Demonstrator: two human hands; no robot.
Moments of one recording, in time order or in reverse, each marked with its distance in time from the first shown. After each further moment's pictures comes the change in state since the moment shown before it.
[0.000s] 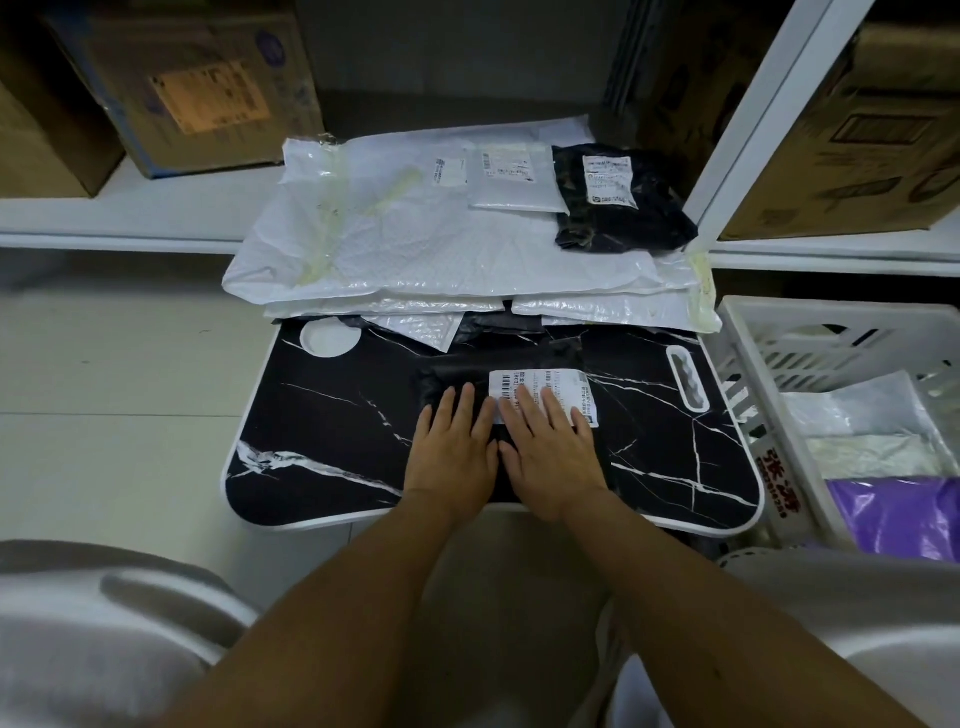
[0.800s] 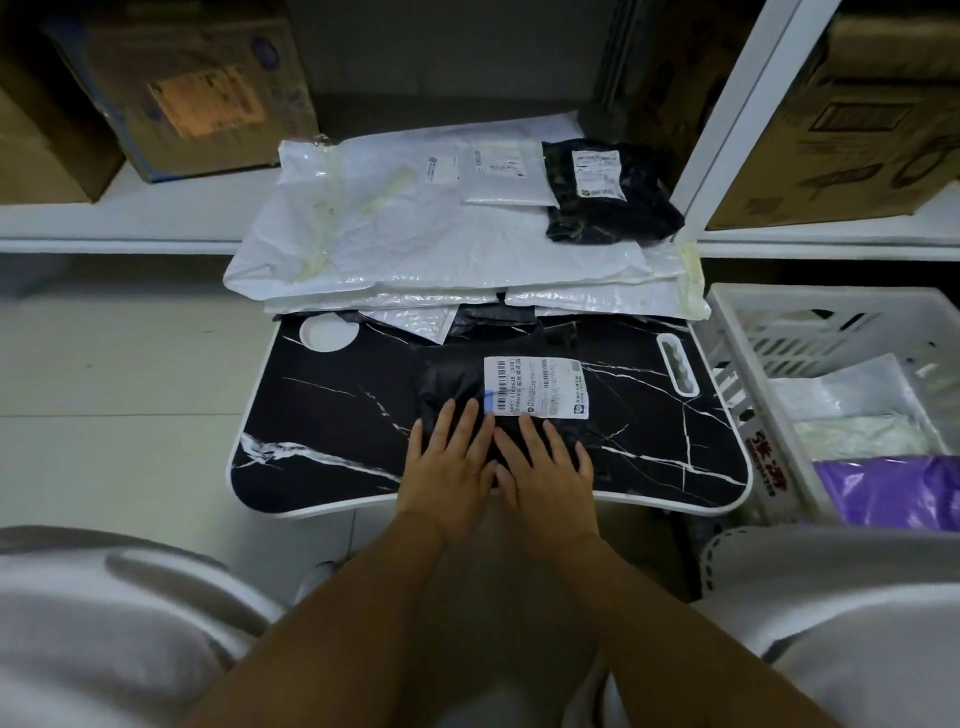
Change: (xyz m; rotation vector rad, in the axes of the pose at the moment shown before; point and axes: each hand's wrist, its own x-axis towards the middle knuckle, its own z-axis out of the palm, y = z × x) left_hand -0.037 0.003 0.003 0.020 -0.050 0.045; right_hand -0.045 -0.023 0.020 0.101 0.128 0.139
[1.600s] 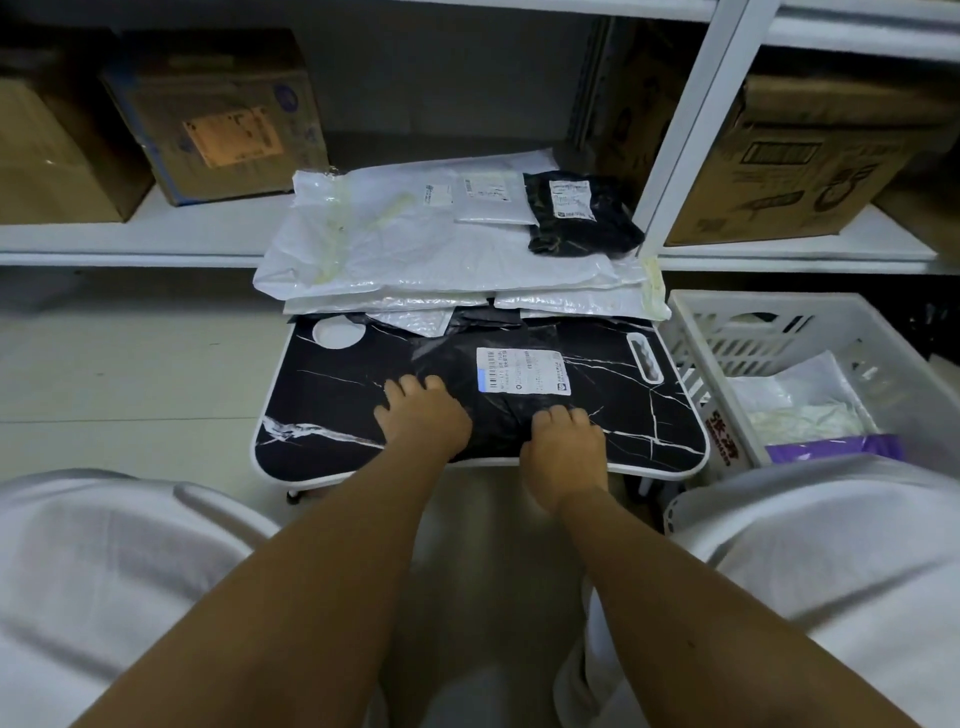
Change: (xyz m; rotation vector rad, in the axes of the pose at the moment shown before) left_hand -0.011 0.002 -0.082 -0.274 -0.103 -0.441; right_hand -0.027 -0.001 -0.062 -0.108 0.047 0.108
